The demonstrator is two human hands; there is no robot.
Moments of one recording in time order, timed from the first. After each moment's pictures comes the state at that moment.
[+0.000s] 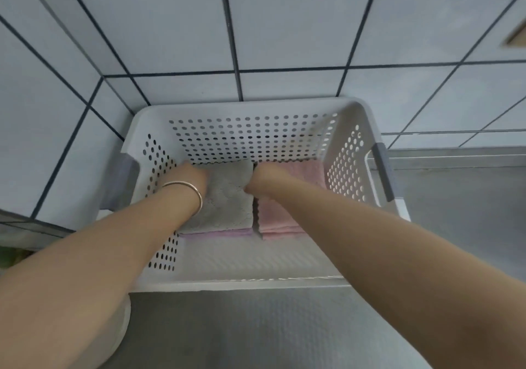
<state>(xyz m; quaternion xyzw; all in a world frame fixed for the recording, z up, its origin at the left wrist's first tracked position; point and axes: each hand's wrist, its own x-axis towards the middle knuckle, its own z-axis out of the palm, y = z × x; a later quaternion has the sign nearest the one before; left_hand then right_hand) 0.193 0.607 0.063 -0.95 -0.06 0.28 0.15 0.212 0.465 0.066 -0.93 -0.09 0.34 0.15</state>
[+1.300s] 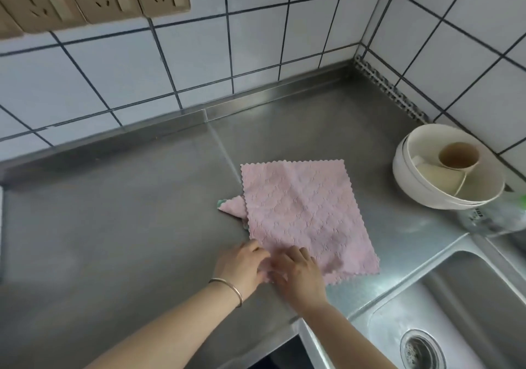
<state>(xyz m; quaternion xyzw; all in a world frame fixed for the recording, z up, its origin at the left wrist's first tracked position) -0.068 -0.047 -0.011 -0.91 0.35 0.17 -0.12 -0.146 -0.180 -0.054 -0.98 0.10 -0.01 0.18</state>
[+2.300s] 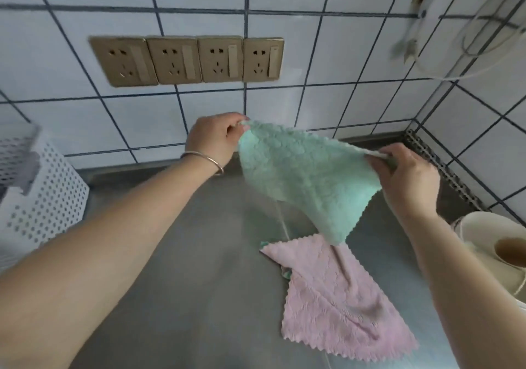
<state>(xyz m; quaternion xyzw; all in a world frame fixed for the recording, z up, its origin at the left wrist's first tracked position) 0.135 0.021 0.179 -0.90 0.17 -0.16 -0.37 0.026 -0.270 0.166 -0.92 0.06 -0.37 0.10</state>
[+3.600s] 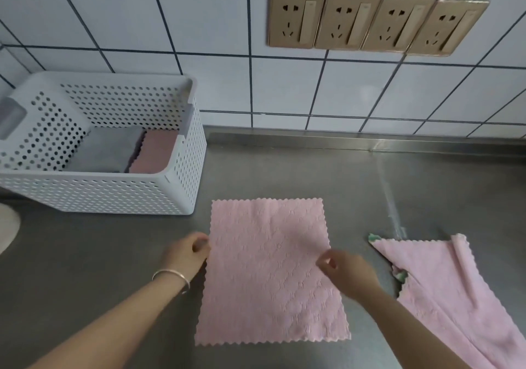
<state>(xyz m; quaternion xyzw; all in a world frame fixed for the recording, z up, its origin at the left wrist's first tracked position) -0.033 0.313 -0.017 -0.91 -0.19 0.13 -0.35 -0.015 -0.014 0.000 -0.95 -0.02 0.24 0.19</state>
